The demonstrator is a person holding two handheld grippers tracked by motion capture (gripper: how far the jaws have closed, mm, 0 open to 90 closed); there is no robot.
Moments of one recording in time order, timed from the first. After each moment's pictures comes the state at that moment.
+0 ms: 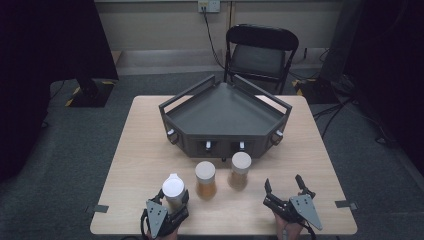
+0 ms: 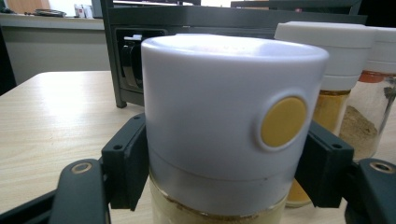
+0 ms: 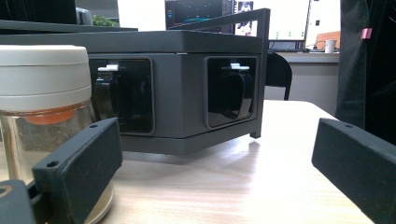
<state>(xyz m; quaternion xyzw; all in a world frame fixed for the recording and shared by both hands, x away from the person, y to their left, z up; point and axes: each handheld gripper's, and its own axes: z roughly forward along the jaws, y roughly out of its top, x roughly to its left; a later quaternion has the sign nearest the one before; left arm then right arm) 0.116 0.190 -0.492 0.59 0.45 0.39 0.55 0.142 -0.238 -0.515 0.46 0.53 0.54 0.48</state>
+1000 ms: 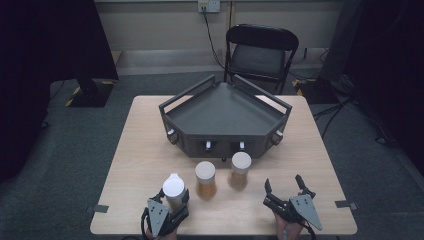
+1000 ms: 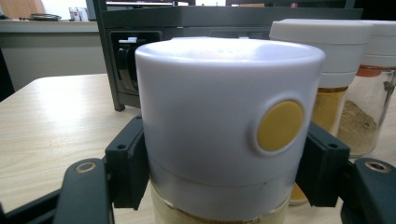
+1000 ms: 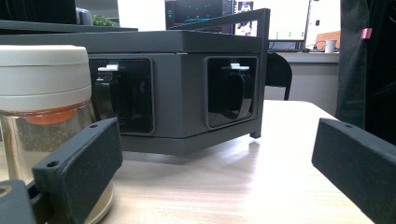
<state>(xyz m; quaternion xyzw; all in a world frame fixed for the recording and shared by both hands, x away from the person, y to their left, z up) 0.118 0.192 -0.489 0.60 0.44 0.39 0.54 0.142 -0.238 -0.515 0.46 0.53 0.54 0.48</state>
